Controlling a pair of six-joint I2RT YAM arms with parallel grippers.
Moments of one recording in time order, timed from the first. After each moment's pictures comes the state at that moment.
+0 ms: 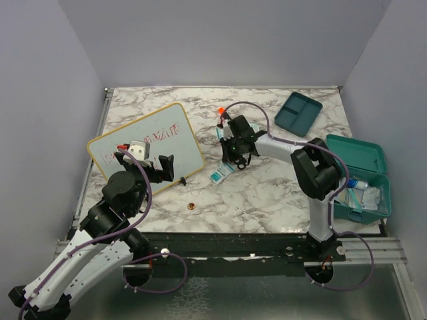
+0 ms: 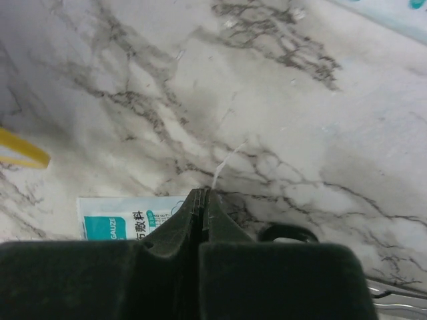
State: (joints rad) left arm -0.72 0.47 0.70 -0.31 -0.50 -0.12; right arm 0.60 2.05 1.38 -0.26 -0.22 0.13
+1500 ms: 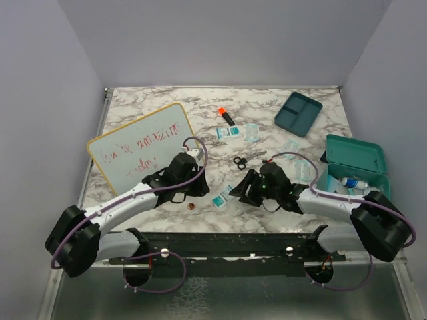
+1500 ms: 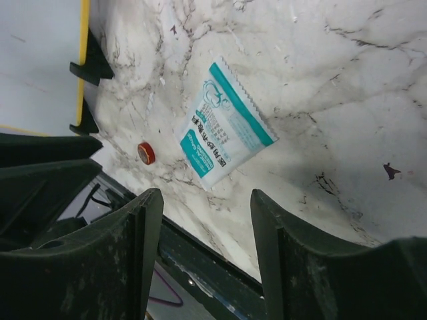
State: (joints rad) left arm -0.72 1.16 0.65 -0.26 0.09 -0.55; right arm 0.74 1.30 0.46 0.13 -0.20 1.15
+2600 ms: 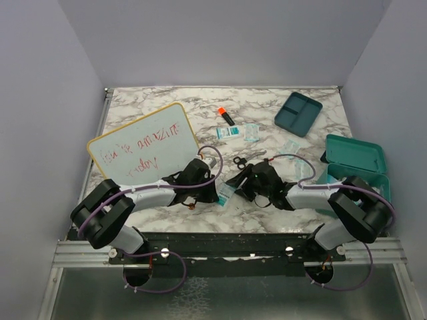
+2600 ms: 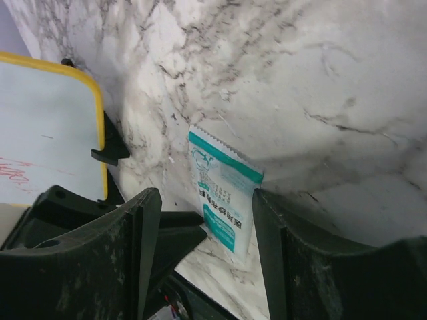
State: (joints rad) left arm -0.78 1.46 0.59 0.03 0.20 -0.61; right arm 0.76 1.46 0.45 0.32 0.01 1.36
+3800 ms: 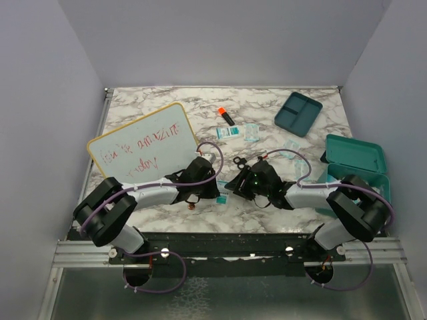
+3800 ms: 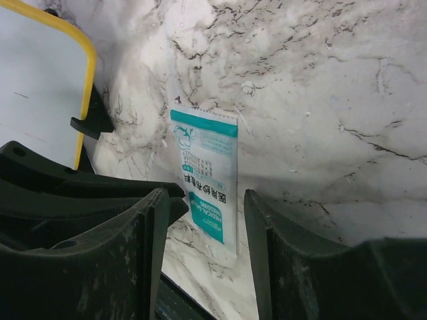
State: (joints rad) left arm -0.79 1.48 0.64 0.02 0.10 -0.68; right arm 0.76 1.50 0.49 0.36 -0.05 1.16
